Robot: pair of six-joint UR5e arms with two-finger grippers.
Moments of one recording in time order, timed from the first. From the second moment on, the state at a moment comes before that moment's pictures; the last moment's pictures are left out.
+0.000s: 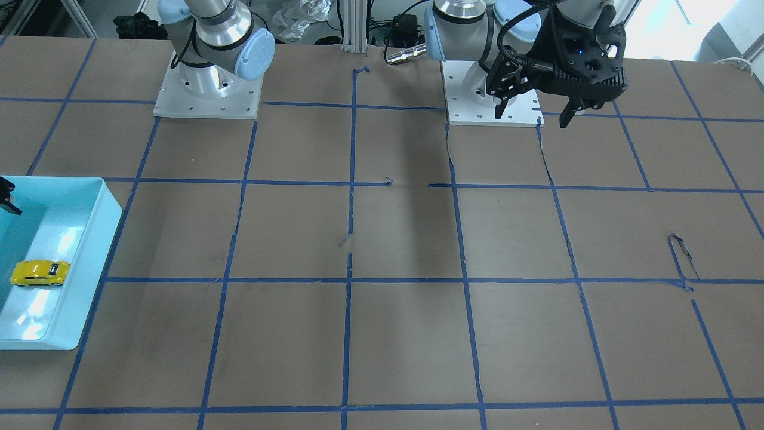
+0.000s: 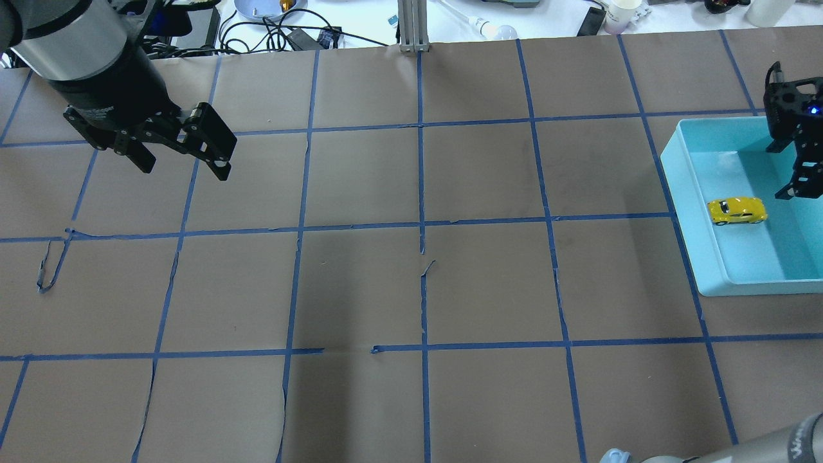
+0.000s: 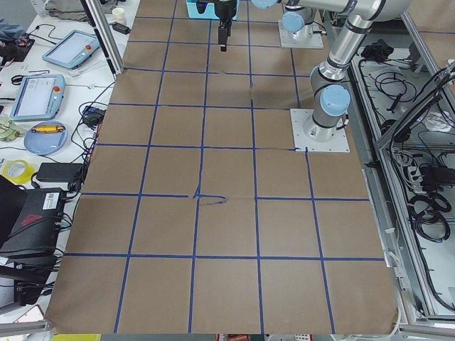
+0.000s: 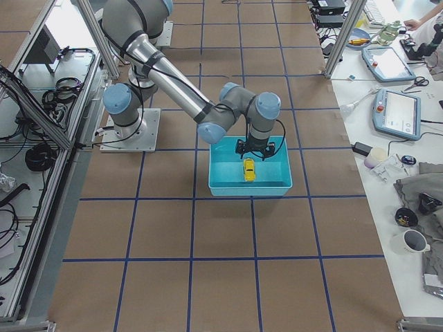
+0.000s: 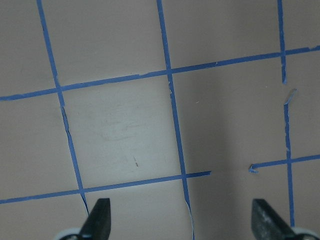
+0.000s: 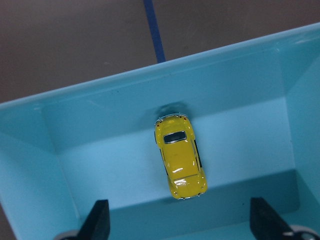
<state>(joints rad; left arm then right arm) -1.55 -1.49 -1.53 -1.71 1.58 0.17 1.02 -1.35 1.71 -1.94 -1.62 -1.83</state>
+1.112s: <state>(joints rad) -1.55 -1.49 -1.53 -1.71 1.58 0.17 1.56 -1.52 1.58 -1.63 -1.56 -0.22</state>
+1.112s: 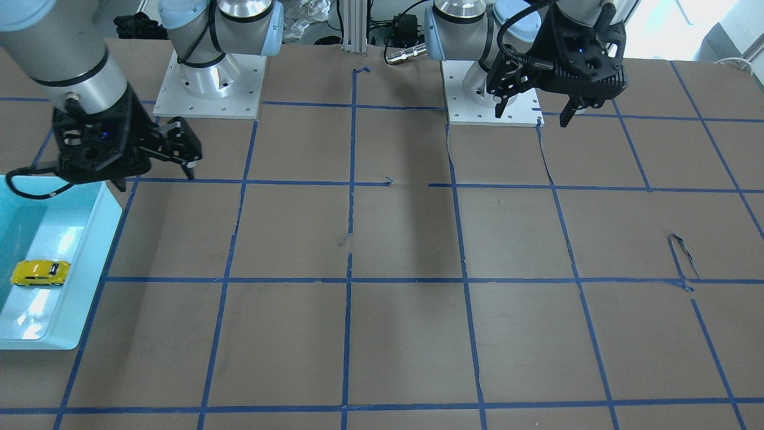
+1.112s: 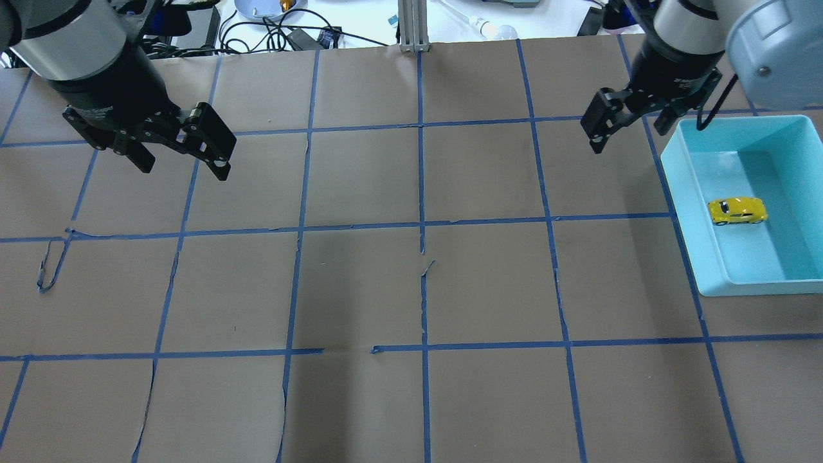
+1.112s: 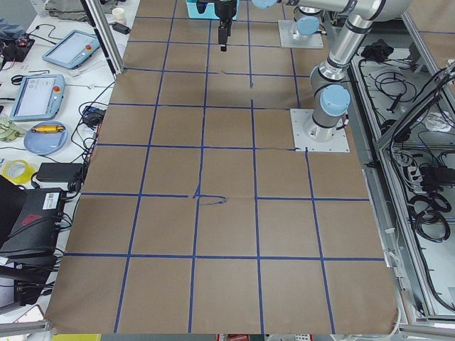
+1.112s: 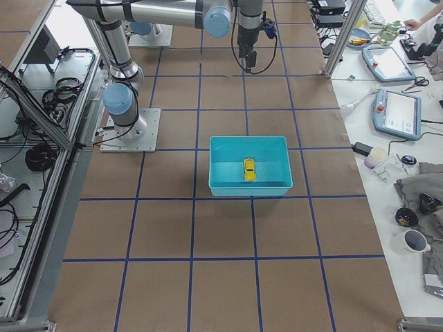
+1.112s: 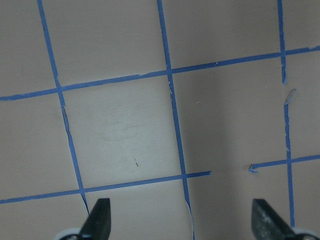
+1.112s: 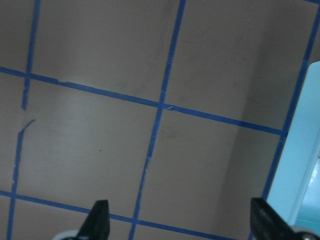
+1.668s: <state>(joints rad) -1.55 -1.49 -1.53 -1.71 1.58 0.17 1.60 -1.54 1.58 -1.64 -1.52 0.02</state>
